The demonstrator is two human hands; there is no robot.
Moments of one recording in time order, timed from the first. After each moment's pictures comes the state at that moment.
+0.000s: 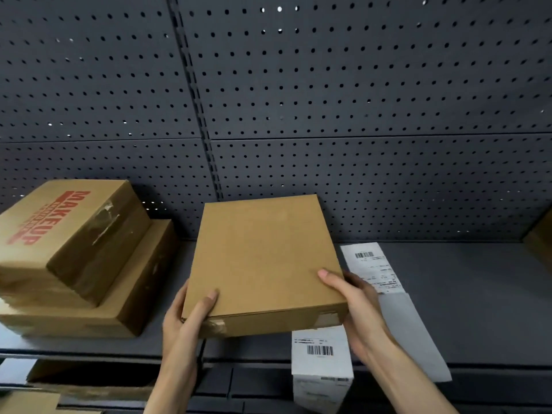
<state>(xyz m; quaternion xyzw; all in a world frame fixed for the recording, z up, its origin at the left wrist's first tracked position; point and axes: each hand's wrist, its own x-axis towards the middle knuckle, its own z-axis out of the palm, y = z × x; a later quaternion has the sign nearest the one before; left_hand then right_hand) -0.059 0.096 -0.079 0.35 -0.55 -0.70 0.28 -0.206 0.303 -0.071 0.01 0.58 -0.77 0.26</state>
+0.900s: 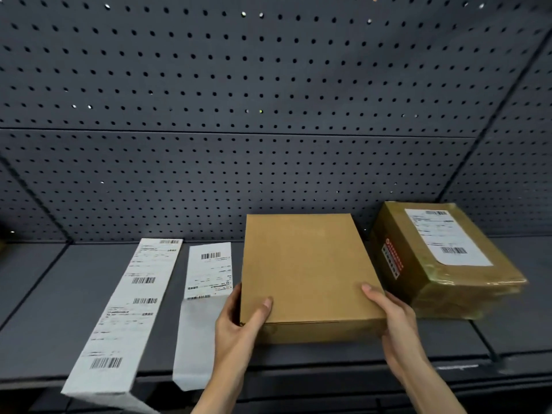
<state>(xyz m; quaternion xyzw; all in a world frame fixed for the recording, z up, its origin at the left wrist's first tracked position) -0.268 0.452 -0.130 0.29 -0.57 -0.74 0.19 -0.384 0.668 -0.103 0.13 0.62 -0.76 0.14</state>
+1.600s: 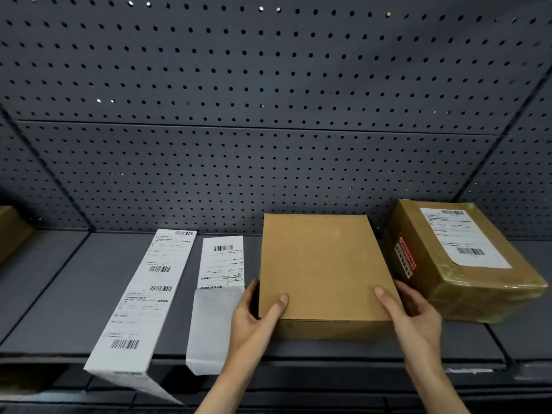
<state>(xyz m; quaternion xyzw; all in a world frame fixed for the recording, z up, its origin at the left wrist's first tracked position) -0.271 0.457 -0.137 0.28 -0.60 -0.73 0.17 -0.375 0.675 -0.103 0.11 0.75 -0.65 0.04</state>
